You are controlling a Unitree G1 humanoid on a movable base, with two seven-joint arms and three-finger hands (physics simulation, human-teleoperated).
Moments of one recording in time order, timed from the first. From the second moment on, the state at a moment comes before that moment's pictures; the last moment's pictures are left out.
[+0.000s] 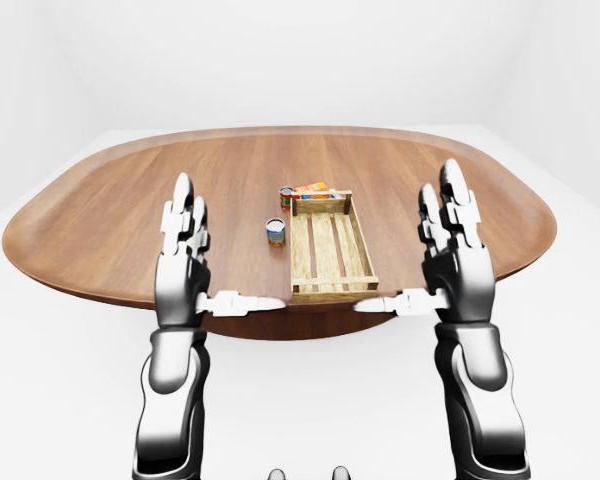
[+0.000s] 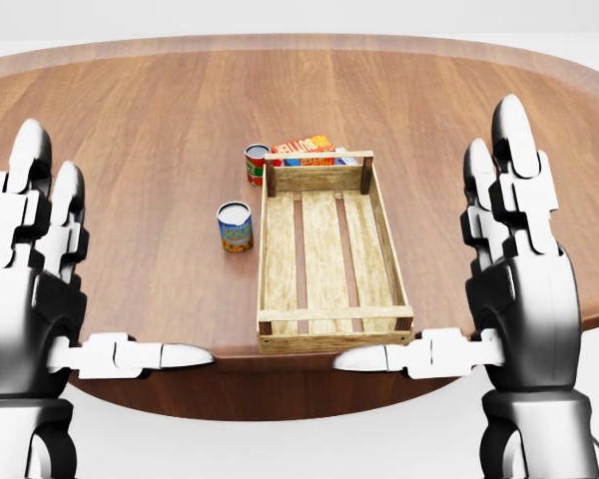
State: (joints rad) left arm -0.04 0.02 0.03 -0.49 0.02 0.09 -0.02; right arm -0.02 -0.01 0.00 -0.56 -0.04 0.09 0.02
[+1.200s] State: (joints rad) left arm -0.04 0.02 0.02 -0.59 0.03 0.09 -0.02; right arm -0.03 -0.01 0.02 -0.68 -0.06 0.09 0.04
